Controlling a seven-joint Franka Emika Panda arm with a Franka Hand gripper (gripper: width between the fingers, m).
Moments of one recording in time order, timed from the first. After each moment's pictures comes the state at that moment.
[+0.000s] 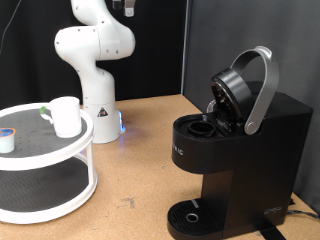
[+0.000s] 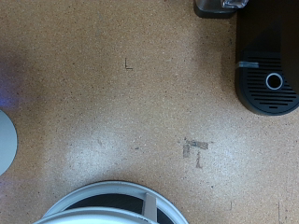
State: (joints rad) arm 0.02 -0.77 -0.01 -2.35 0.02 1.58 -0.78
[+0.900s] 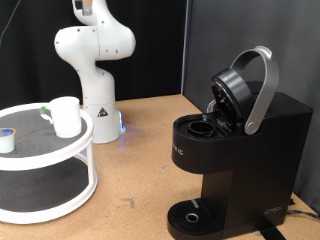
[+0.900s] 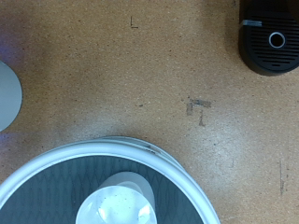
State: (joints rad) arm -0.02 -0.79 -0.18 -2.35 -0.08 1.57 -0.95
